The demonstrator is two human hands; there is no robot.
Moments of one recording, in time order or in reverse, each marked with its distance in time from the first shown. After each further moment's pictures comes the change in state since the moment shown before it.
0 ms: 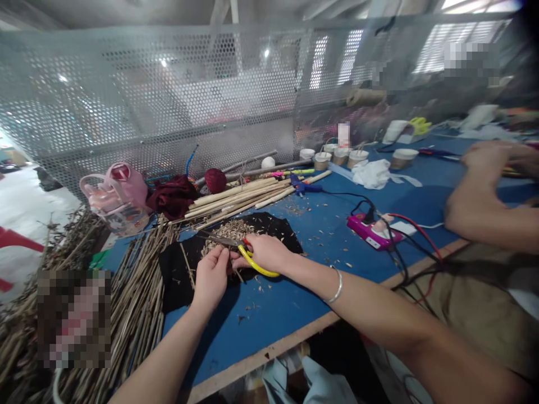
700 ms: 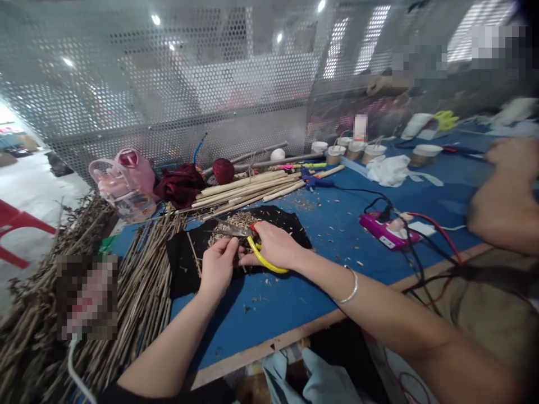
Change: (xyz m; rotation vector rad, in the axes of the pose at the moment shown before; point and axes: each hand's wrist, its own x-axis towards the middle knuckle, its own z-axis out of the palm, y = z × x) left_hand 0.000 0.000 0.000 -0.007 0.102 -0.012; right_hand -0.007 -0.003 -0.006 0.094 0.121 -0.107
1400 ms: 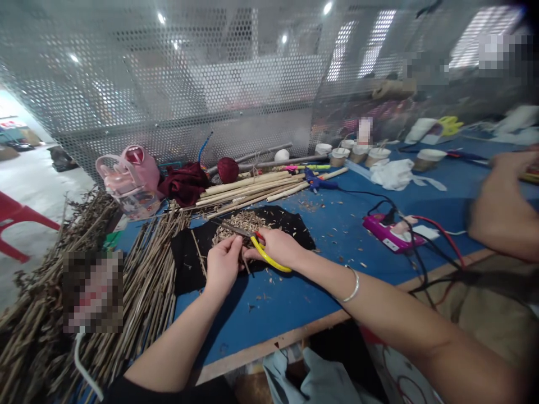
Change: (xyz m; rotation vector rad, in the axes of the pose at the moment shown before) left_hand -0.001 0.000 -0.001 0.120 0.016 -0.009; right_hand 0.006 0.001 0.010 -0.066 -0.124 0.114
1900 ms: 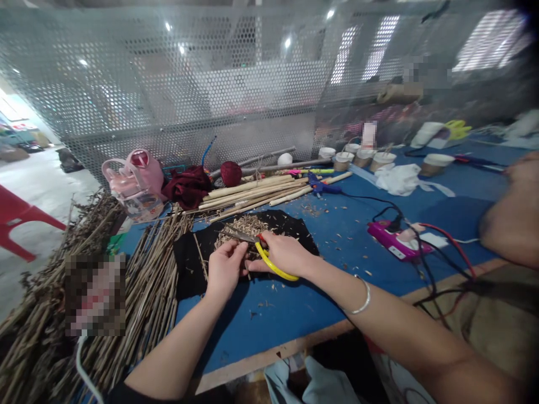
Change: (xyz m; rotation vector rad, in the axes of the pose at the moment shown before) left_hand 0.001 0.001 0.000 -0.127 -0.031 -0.014; right_hand -0.008 -0.001 -0.013 -0.010 -0.059 -0.037
